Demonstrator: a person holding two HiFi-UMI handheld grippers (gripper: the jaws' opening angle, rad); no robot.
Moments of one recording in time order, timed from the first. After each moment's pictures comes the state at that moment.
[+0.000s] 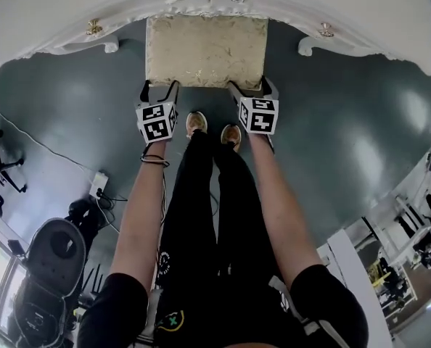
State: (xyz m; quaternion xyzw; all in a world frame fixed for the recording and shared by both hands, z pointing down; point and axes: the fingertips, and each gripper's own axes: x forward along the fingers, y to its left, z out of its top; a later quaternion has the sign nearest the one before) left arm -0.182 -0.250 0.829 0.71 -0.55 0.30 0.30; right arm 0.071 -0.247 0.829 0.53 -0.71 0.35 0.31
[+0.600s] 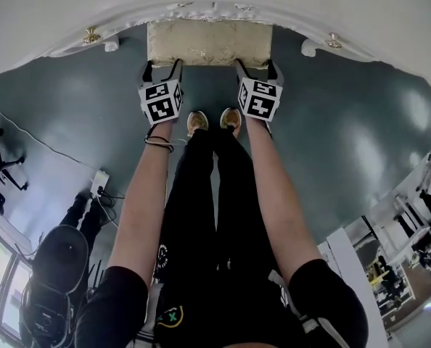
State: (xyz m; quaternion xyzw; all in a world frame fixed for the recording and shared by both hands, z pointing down) left arm -0.169 -0.325 0.825 0.70 -0.58 0.28 0.30; right arm 0.084 -0.321 0.818 0.60 -0.68 0.32 0.29
